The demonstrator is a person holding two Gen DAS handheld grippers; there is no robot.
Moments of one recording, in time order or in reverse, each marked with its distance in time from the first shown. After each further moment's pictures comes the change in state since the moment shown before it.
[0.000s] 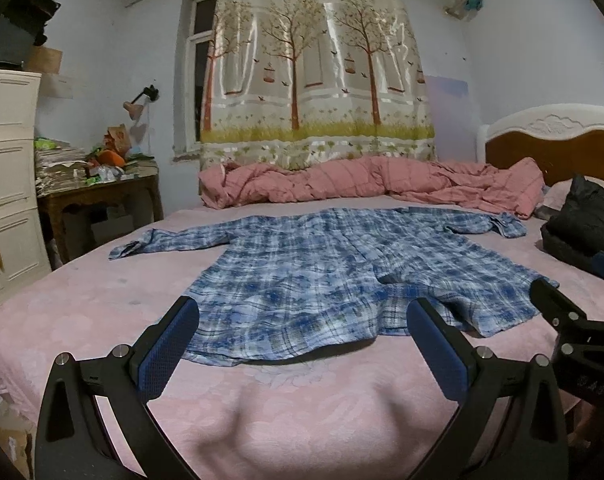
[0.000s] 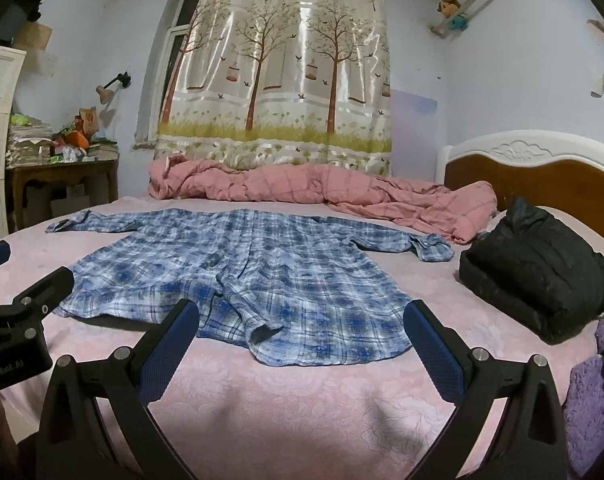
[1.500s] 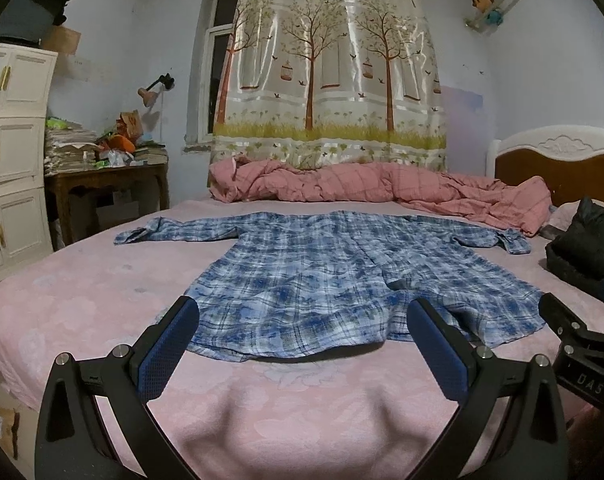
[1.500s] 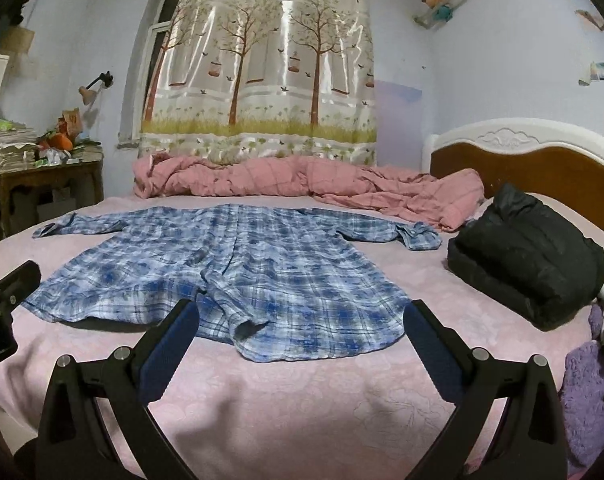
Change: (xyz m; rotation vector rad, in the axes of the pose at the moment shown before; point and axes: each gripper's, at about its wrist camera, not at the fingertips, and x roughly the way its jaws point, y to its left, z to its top) left arm -0.001 0.014 -0.002 -0.072 0.006 0.009; right arm 0.006 -0.003 -0.001 0.030 0.025 -0.047
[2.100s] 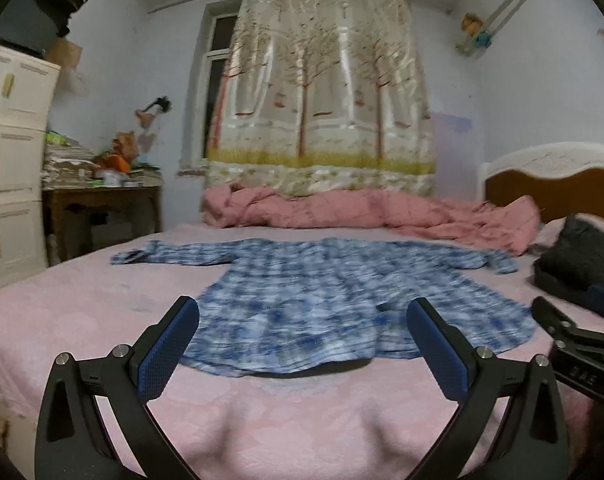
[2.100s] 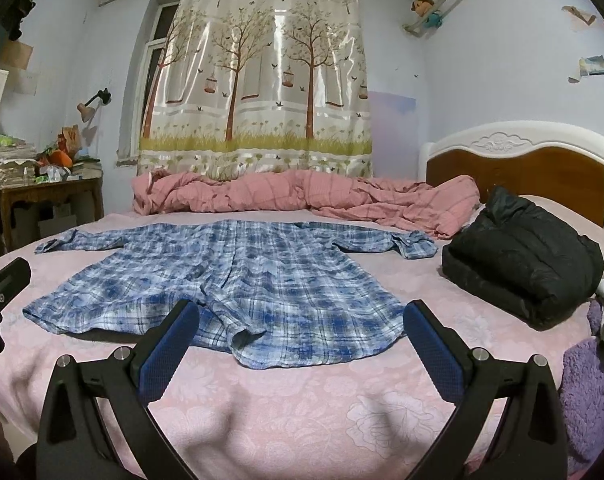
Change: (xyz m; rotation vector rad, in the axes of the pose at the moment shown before) left arm -0.024 0.009 0.000 -0.014 -0.122 -0.077; right arm -0.013 -0.010 0.001 0.036 -0.057 -0.002
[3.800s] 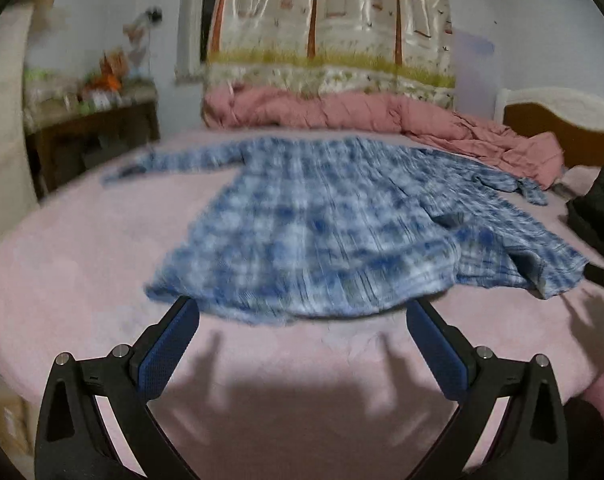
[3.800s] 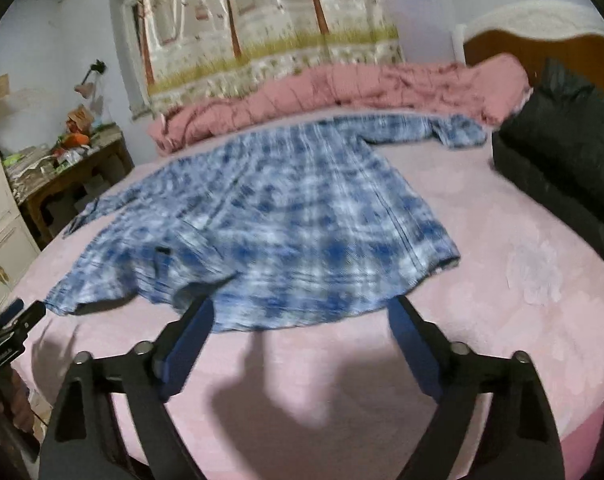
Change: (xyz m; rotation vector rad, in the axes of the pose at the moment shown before) left arm 0.092 0.055 -0.039 -0.036 0.415 0.009; right arm 0.111 -0.076 -0.022 0.163 0.412 0.243
